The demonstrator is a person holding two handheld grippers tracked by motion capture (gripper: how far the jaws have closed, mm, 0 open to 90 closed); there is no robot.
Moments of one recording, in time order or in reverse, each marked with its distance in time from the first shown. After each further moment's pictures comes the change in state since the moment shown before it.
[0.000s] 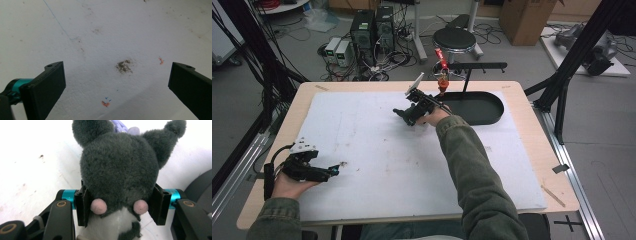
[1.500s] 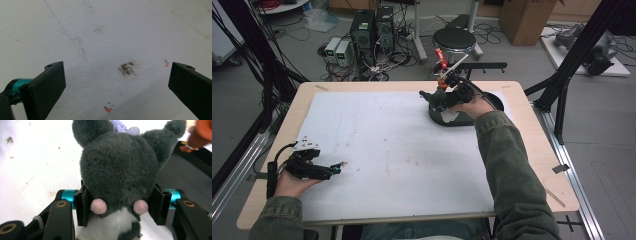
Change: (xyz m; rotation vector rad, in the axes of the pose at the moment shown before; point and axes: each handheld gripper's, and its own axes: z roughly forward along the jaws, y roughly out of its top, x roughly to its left) left arm 0.002 0.002 0.009 0.012 0.002 -0.012; right arm -0.032 -0.064 -0.117 -0.179 0.016 0.019
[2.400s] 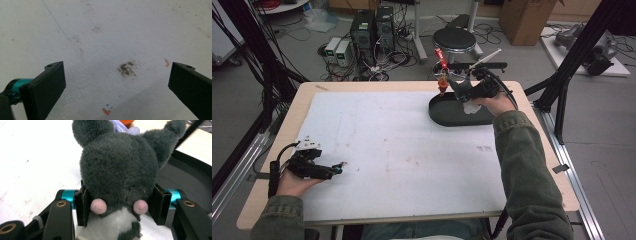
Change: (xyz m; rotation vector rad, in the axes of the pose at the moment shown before) left arm 0.000 0.001 0.005 0.029 -0.004 0.011; right arm -0.045 -0.032 -0.042 -0.094 -0.151 0.183
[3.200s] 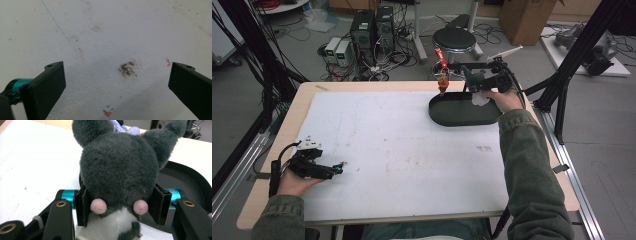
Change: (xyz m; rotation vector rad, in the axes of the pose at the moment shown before) left arm 0.002 0.000 0.002 -0.002 -0.007 -0.002; right arm -0.031 -0.007 -0.018 -0.136 -0.020 0.168
